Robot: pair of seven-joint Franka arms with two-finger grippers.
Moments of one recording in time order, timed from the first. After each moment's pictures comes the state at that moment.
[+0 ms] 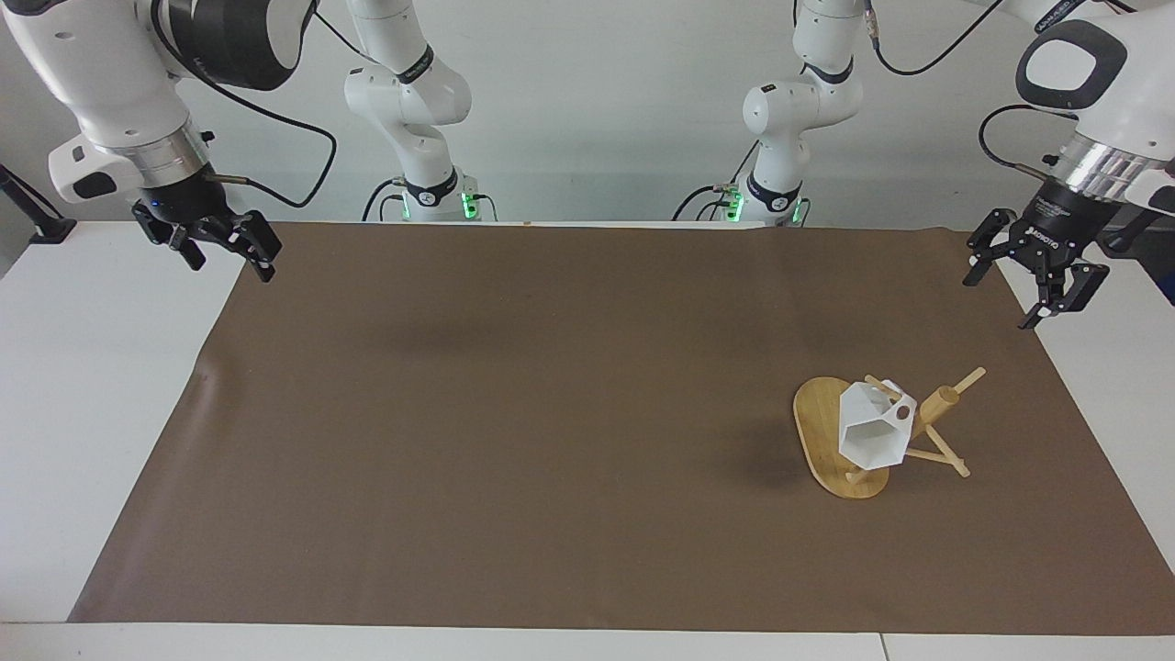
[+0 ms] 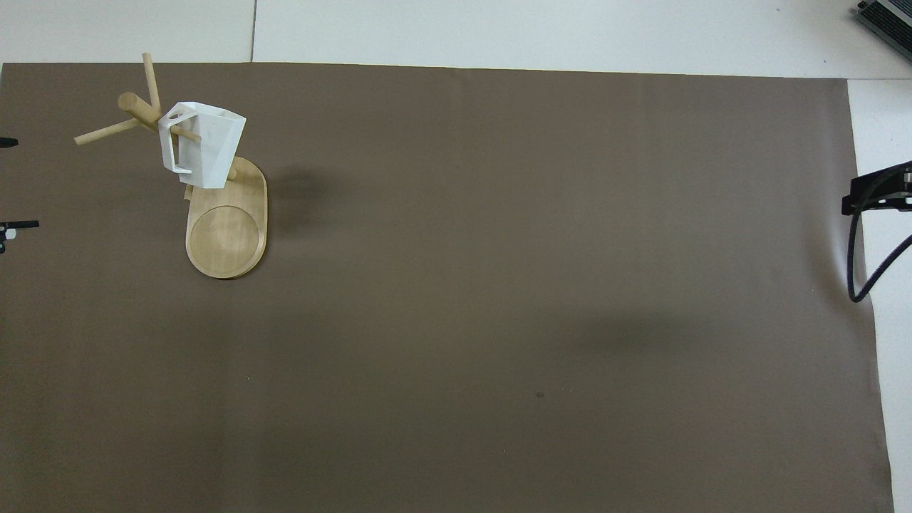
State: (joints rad) left arm 0.23 -0.05 -0.08 -1.77 -0.25 1.96 -1.37; right arm -0.08 0.07 -0.06 -1.50 -0.05 1.60 0.04
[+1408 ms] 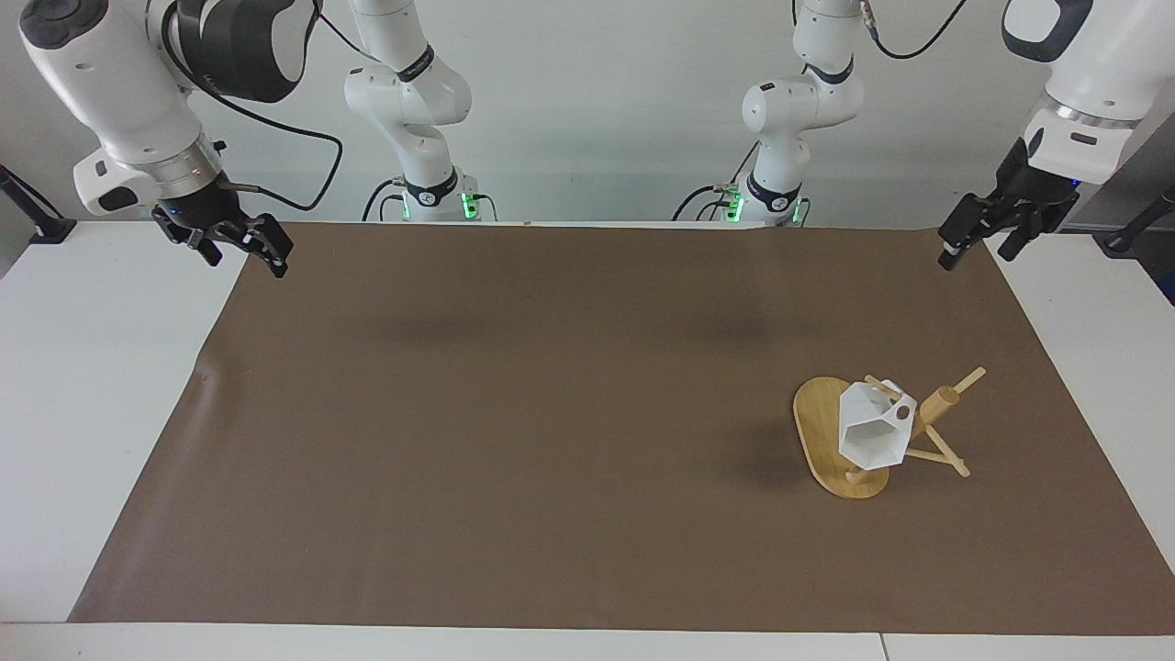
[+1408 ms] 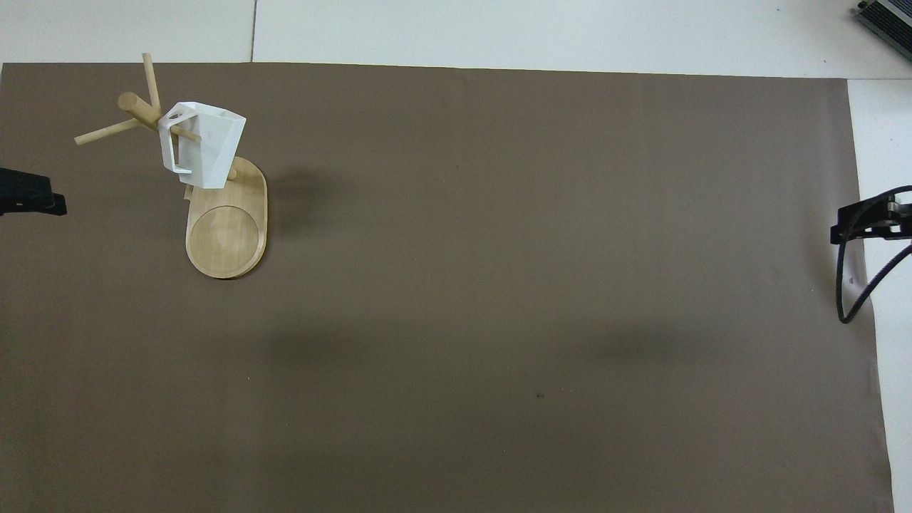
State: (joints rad) left arm 0.11 -0.06 -0.10 -1.62 -0.04 1.65 -0.09; right arm -0.08 0.03 -0.07 -1.60 -0.04 1.59 0.04
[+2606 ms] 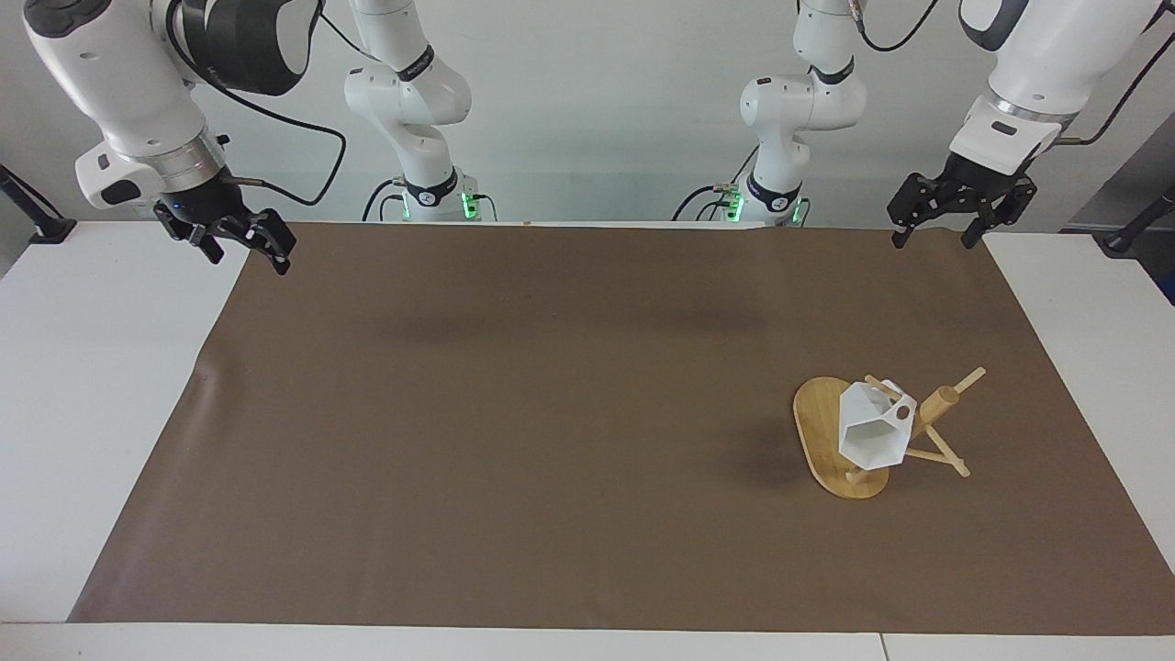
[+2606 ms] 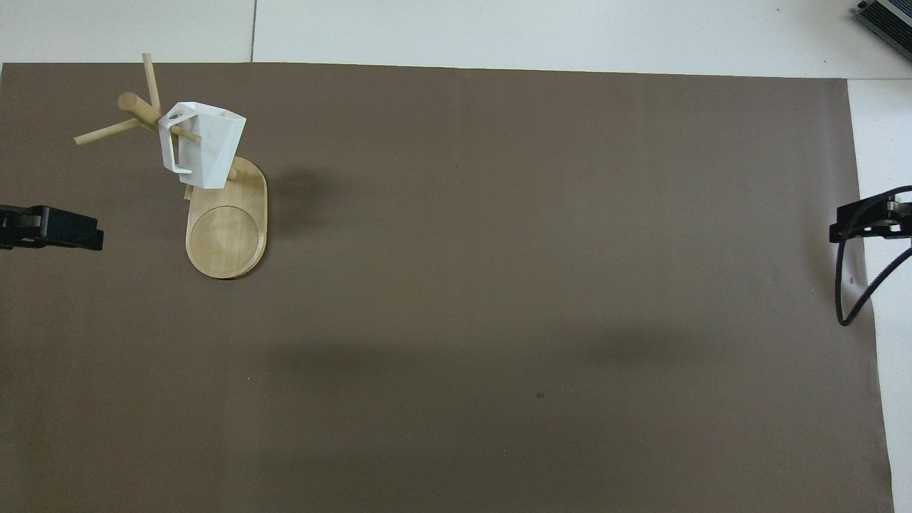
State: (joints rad) left arm -0.05 -0.08 -0.02 -1.63 0.00 1.58 0.00; right arm -0.08 0.02 -0.06 -1.60 -0.04 1.59 0.04
